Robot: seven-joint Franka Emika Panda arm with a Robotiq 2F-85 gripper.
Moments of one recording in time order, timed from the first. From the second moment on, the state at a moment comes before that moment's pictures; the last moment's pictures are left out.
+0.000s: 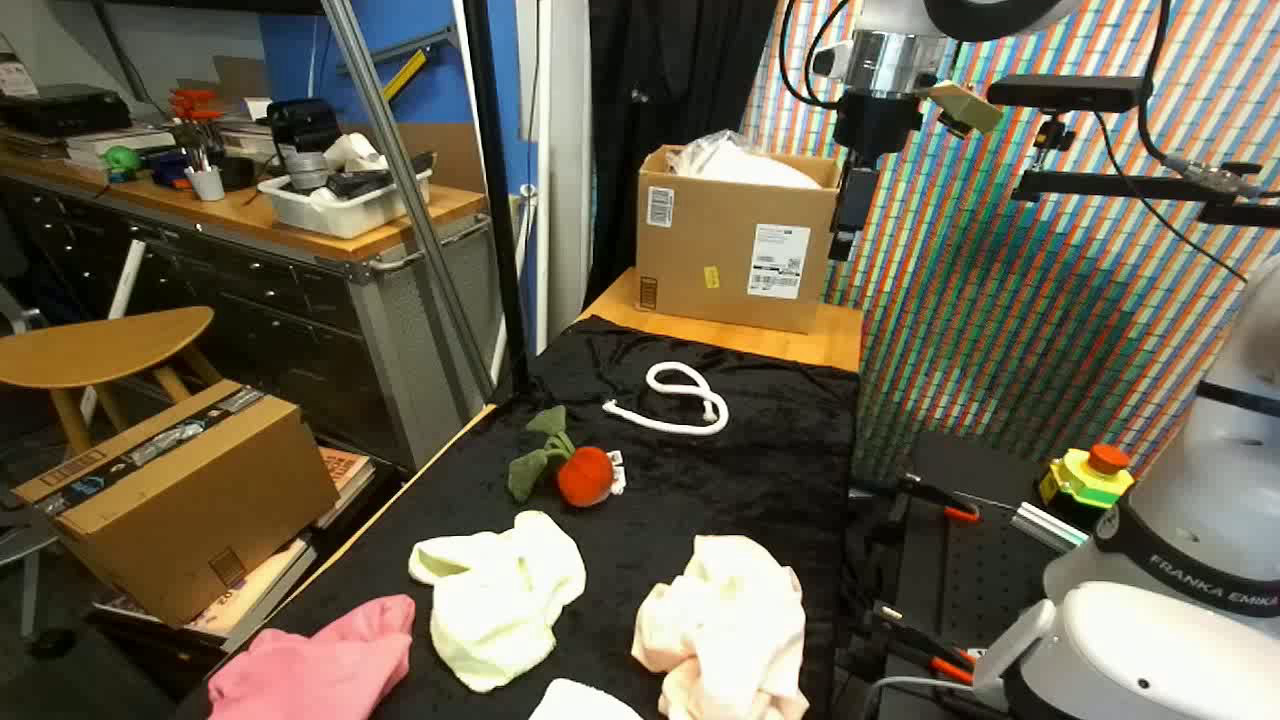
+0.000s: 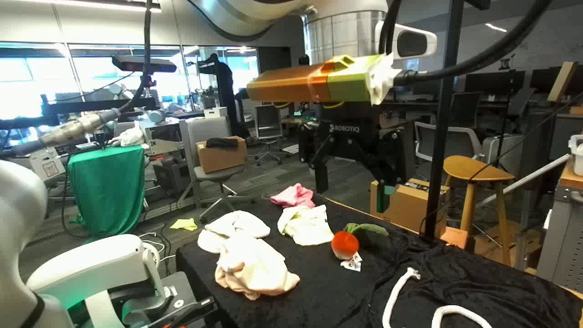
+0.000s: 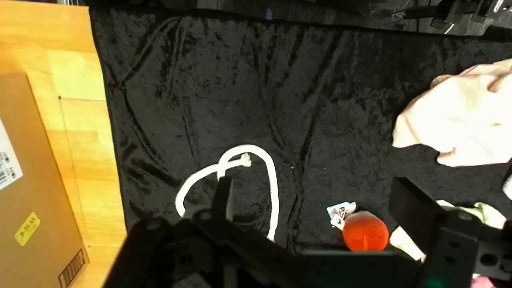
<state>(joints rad) -0.04 -0.50 -0.22 -2.52 -0.13 2.09 -0.42</state>
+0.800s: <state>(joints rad) 0.00 -0.45 -0.11 -2.50 -0.13 2.09 -0.40</state>
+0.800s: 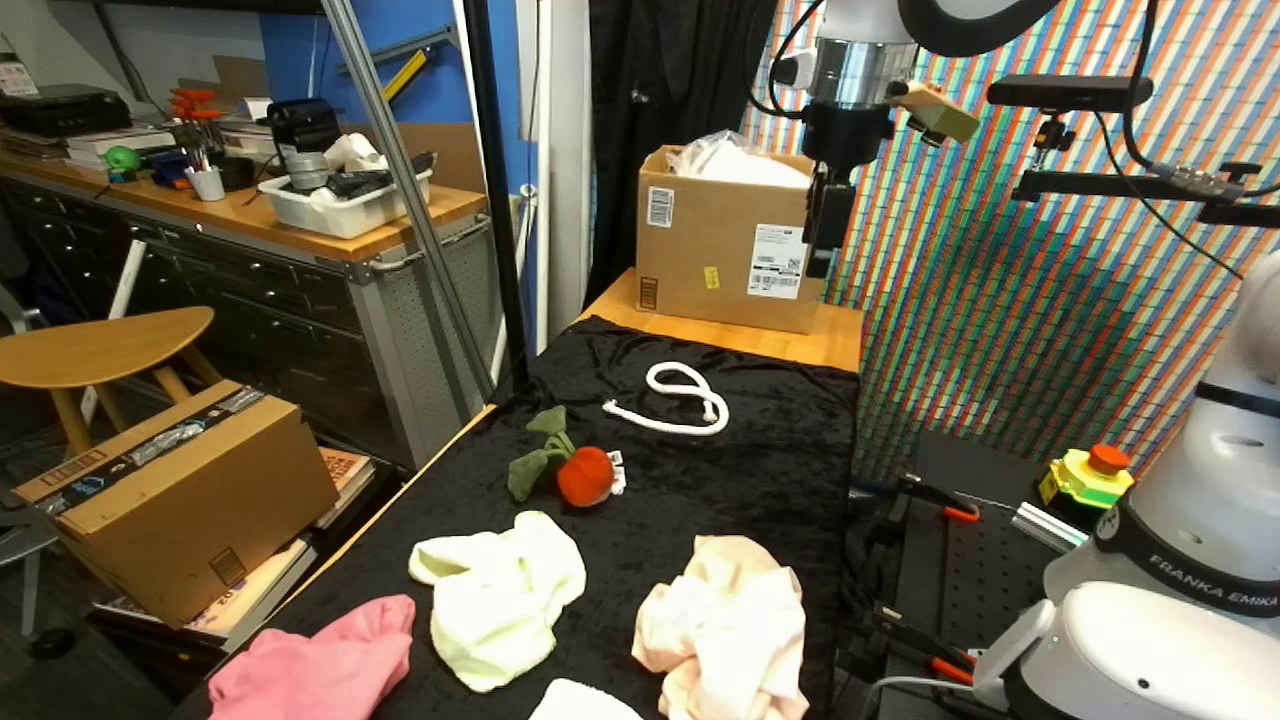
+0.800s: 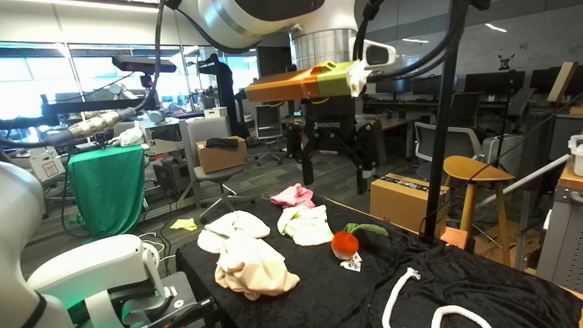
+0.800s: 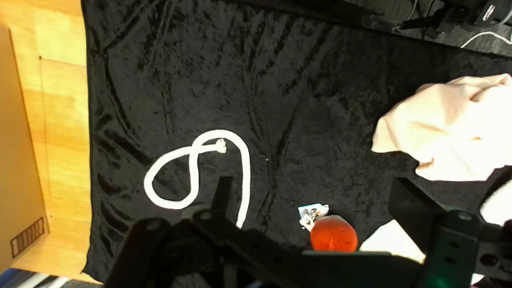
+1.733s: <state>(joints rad) 0.20 0.01 0.19 -2.16 -0.11 2.18 -0.14</state>
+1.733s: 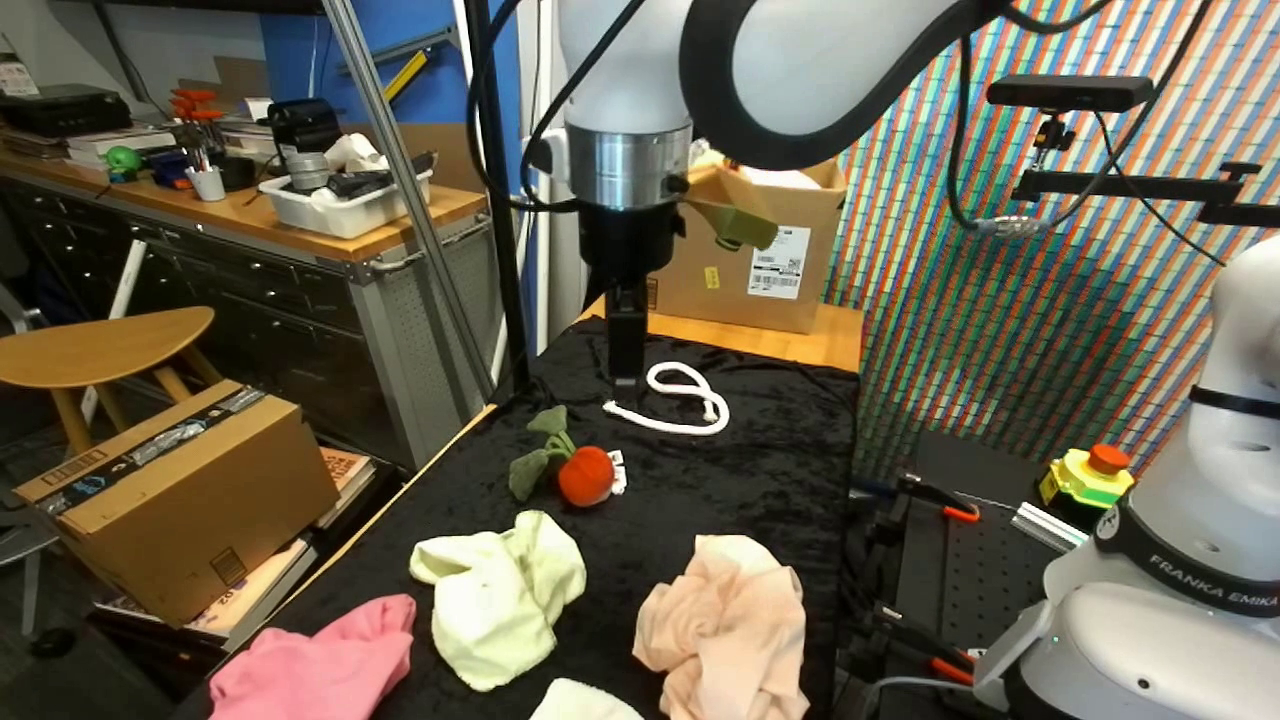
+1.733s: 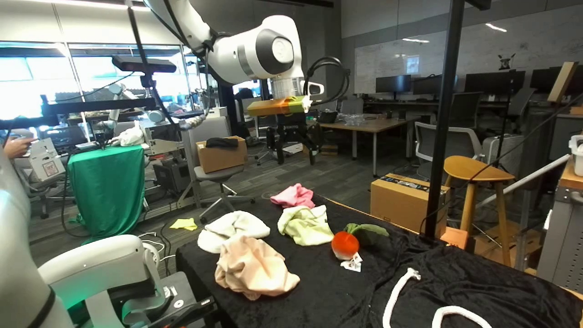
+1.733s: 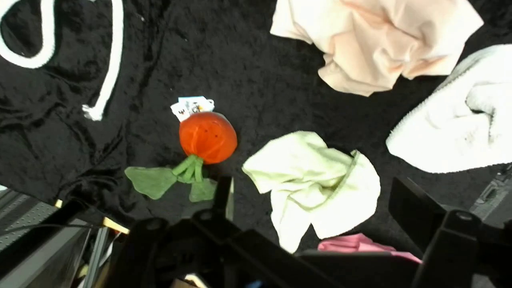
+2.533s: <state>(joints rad) 0.36 0.46 0.22 -1.79 -0.25 2.32 0.07</state>
